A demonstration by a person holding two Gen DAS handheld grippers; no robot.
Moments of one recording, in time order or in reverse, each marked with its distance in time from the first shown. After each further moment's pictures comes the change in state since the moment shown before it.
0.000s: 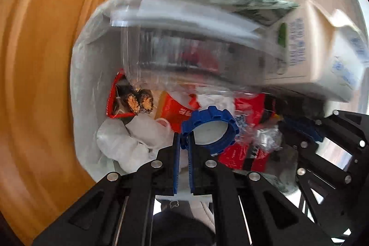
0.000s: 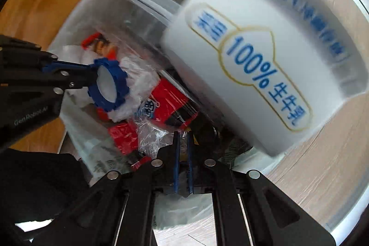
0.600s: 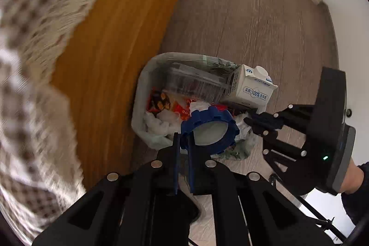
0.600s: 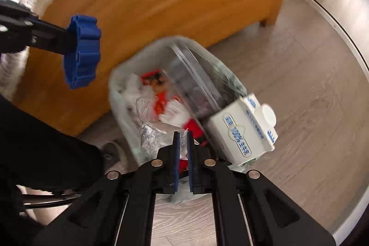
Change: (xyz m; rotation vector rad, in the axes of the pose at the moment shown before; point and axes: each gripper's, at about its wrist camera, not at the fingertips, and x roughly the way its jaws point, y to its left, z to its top) left arm -0.178 0.028 -0.045 -0.078 -0.171 -0.078; right arm -0.098 0.033 0.009 -0.235 -0.167 0.051
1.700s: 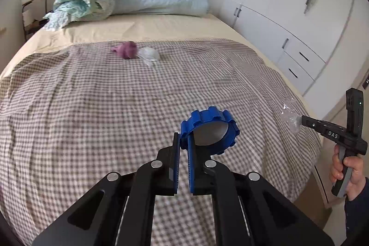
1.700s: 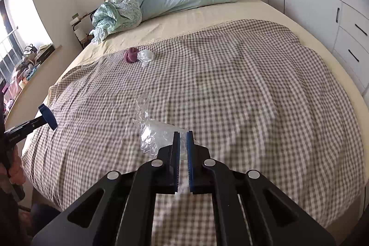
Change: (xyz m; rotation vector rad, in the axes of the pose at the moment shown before) left arm -0.270 0.373 -0.368 -0.969 -0.788 0.113; right arm -0.199 0.336 0.284 -0.507 -0.312 0.237
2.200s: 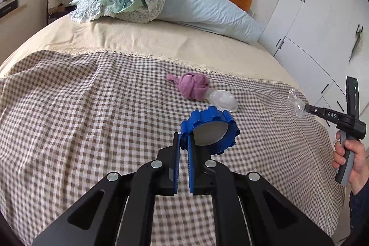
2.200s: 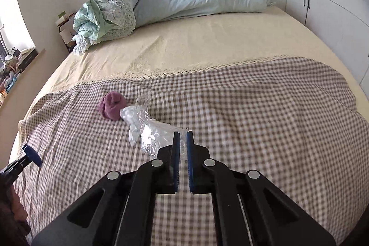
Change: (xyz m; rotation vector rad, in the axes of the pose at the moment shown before) left arm 0.115 0.212 0.132 -0.190 -0.117 0.118; right arm 0.221 0.049 0.230 -0.007 0.015 -0.005
